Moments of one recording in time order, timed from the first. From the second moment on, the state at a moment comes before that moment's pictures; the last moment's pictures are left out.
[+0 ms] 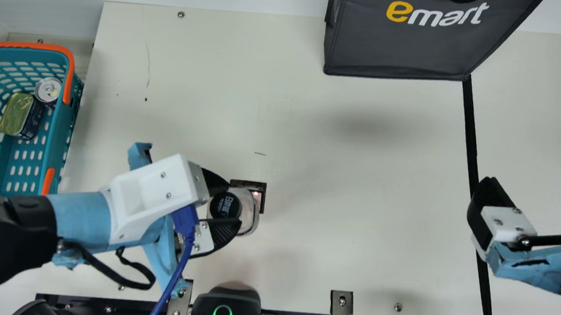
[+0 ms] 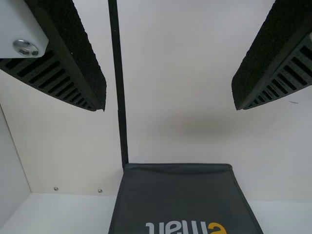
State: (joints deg) left arm -38.1 60.8 -55.5 -29.0 52.9 38.8; right arm 0.6 42.6 -69.8 -0.8 69.5 -2.3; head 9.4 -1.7
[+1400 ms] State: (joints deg) left arm -44.4 69.3 -57.8 -29.0 46.2 38.6; right arm 0.6 42.6 -69.8 -0.8 69.5 -2.3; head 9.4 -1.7
